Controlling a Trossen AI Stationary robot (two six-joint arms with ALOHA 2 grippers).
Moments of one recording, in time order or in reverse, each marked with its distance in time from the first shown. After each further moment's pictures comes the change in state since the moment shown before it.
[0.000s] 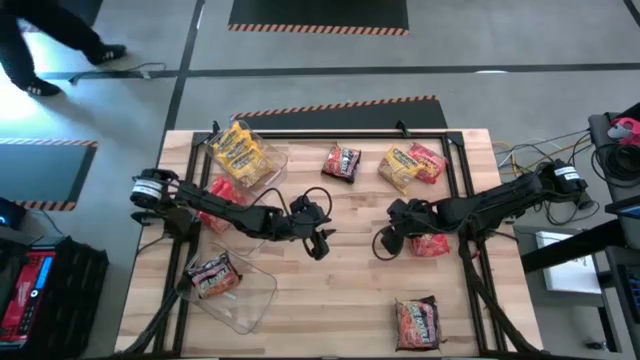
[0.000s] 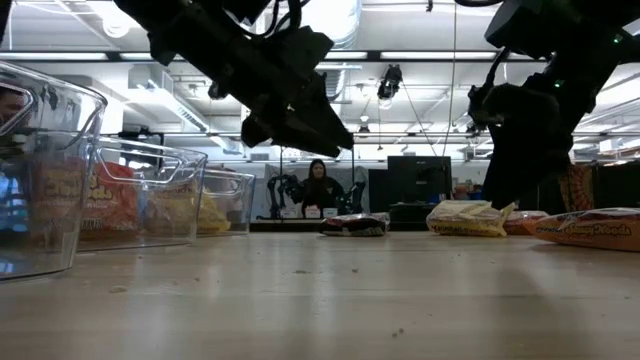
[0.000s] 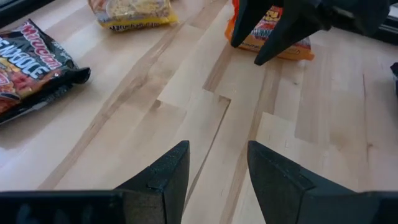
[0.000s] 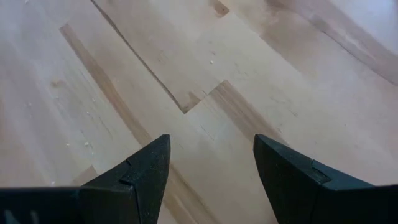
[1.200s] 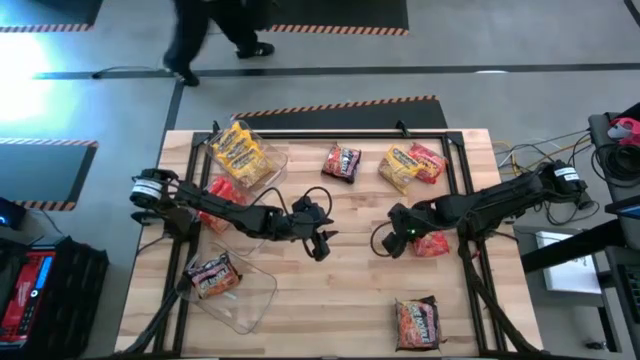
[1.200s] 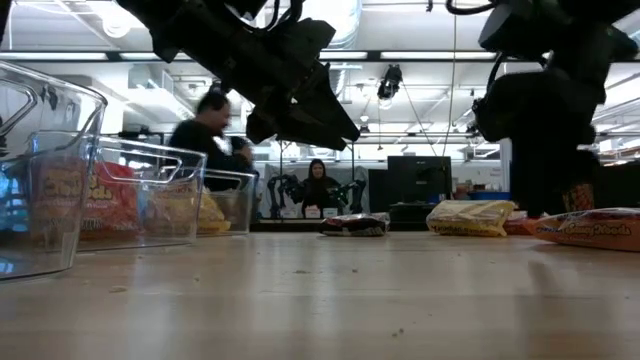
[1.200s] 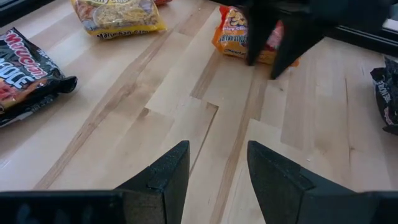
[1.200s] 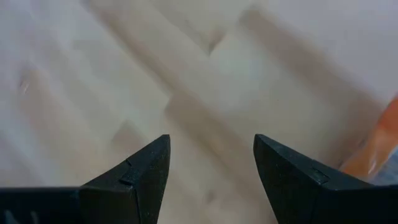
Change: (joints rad) left arm 0.000 0.000 0.010 0.019 0.029 0.010; right arm -0.031 0.004 0.033 -0.088 -0.286 0.168
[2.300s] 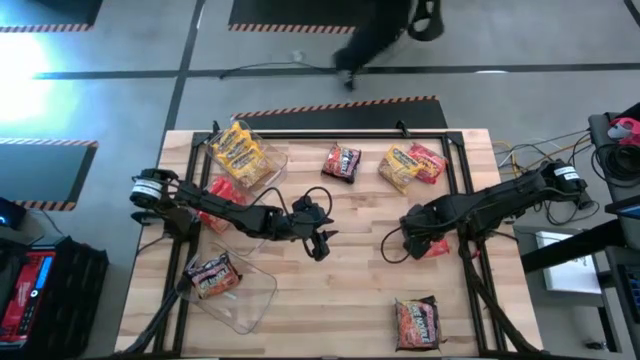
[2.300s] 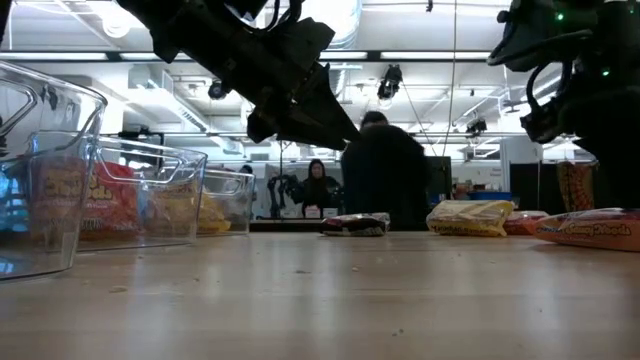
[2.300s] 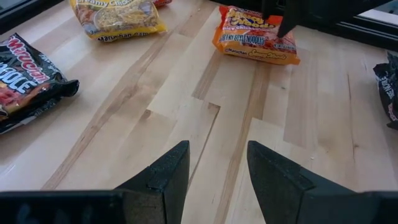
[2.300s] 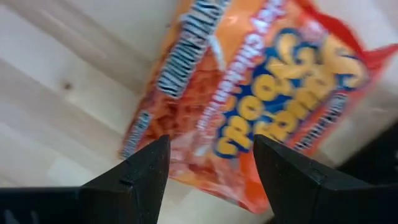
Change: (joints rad) left arm 0.000 0.000 0.000 0.000 -0.002 0.027; right arm 0.039 0.000 0.103 -0.591 -0.040 0.045
